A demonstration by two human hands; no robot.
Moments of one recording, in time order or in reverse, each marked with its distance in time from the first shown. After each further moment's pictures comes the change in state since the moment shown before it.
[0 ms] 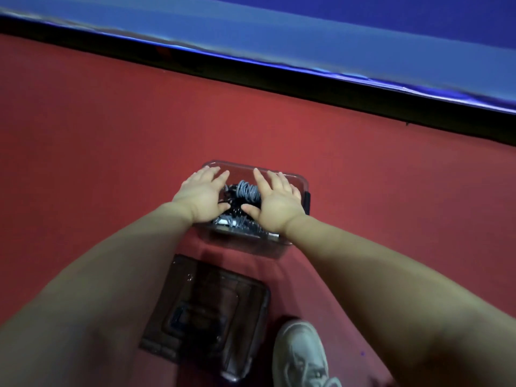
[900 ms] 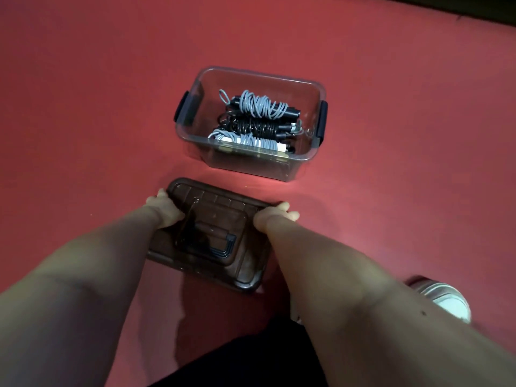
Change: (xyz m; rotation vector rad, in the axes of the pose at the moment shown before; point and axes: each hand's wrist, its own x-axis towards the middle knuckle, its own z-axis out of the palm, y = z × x) left_hand -0.087 -0.073 0.164 -0.348 -0.360 -0.692; right_hand -0.063 -0.016 0.156 0.386 -0.564 0.820
